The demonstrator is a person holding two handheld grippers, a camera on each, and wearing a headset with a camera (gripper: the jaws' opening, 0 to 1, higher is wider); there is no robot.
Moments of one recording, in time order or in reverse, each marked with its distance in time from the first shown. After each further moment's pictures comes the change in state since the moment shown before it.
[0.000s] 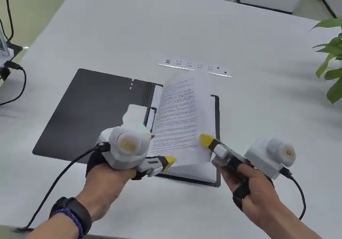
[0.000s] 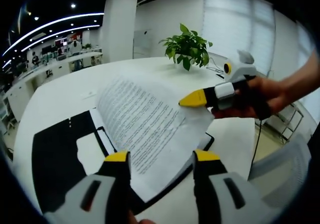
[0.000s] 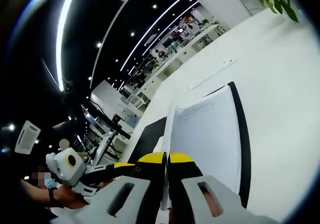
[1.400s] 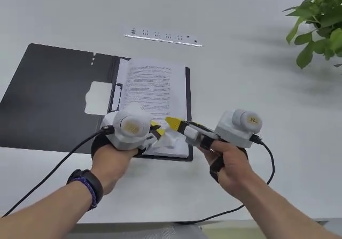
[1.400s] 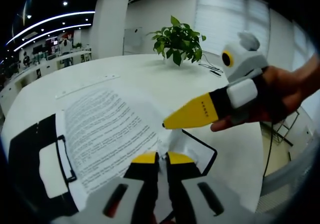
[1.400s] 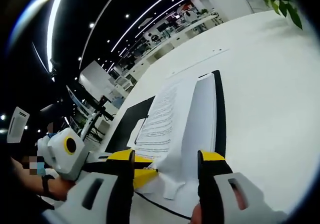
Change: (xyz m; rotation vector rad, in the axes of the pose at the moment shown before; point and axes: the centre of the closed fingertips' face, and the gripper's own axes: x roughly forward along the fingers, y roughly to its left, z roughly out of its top) left arm 0.096 -0.037 -0.002 0.018 0.004 -0.088; right arm -0.002 -0.049 -0.020 -0.078 0.153 -0.112
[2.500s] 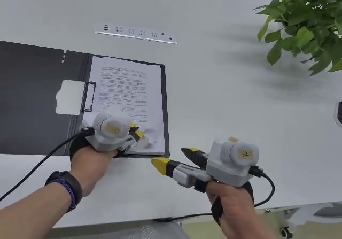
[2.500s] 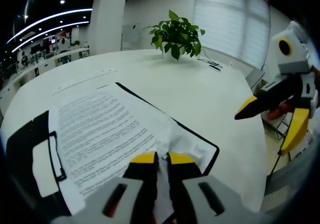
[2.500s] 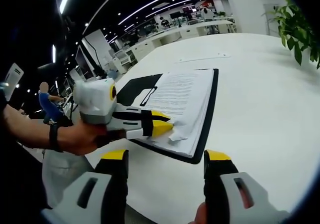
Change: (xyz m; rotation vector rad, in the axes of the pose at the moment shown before) left arm 0.013 -0.005 -0.011 0.002 0.032 -0.006; right arm -0.086 0.020 -0.051 -0.262 0.136 -0.115
